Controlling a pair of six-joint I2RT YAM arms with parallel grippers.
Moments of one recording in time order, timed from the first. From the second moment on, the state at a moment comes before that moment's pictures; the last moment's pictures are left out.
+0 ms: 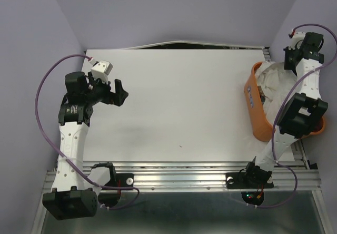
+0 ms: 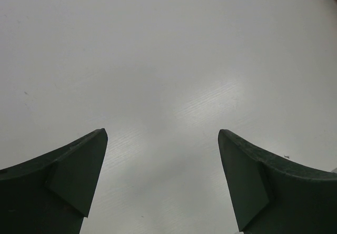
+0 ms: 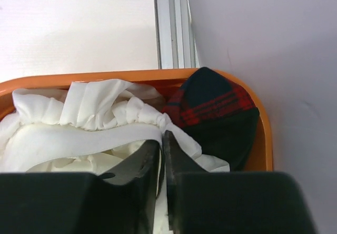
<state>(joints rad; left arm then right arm) 0.07 0.98 1.09 -0.61 0.55 0.13 -0.44 1.95 1.92 -0.69 -0.14 -0.37</state>
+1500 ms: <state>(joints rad) 0.07 1.08 1.18 -0.56 0.61 0.07 -0.24 1.67 2.30 -0.04 -0.44 0.60</state>
